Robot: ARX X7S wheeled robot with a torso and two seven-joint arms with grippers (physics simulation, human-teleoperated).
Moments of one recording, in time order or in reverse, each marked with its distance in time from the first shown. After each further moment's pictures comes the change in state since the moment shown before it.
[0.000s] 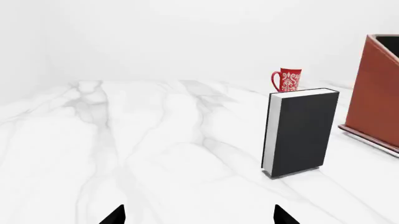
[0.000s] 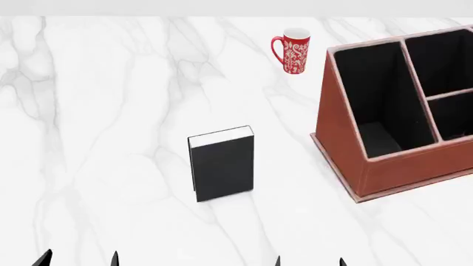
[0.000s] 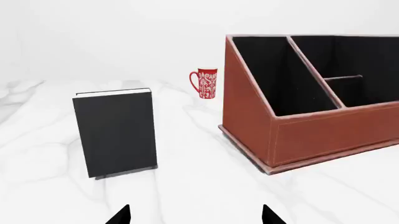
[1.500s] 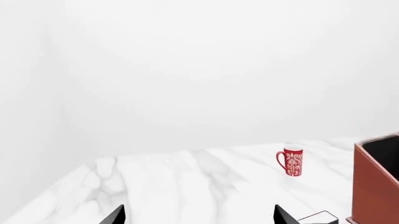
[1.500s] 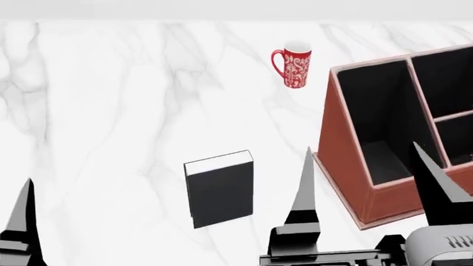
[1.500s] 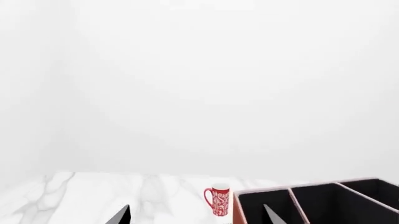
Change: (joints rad) left arm -0.194 -0.687 0.076 1.031 -0.903 -0.768 -0.787; right arm 0.339 0.801 -0.073 -1.036 1.139 0.636 0.861
